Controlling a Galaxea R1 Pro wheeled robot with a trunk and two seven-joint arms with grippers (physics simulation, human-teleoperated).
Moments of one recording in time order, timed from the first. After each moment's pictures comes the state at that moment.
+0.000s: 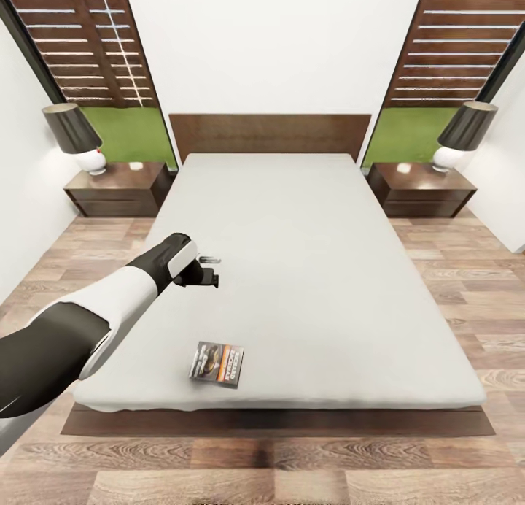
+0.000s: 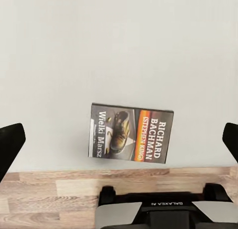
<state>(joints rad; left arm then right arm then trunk) -1.42 -0.03 -0.57 -0.24 0.72 0.94 0.24 -0.13 -0.13 -0.74 0.04 0.84 0.23 -0.04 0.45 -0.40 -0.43</state>
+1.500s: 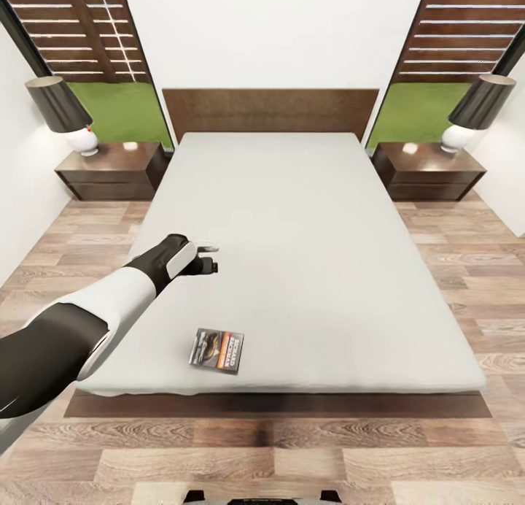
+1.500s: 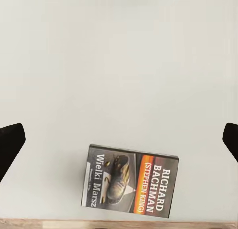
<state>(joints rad) -1.42 -0.02 -0.58 -0.24 0.72 0.71 0.23 -0.11 -0.13 -0.75 0.04 0.84 0.23 -0.04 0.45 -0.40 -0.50</state>
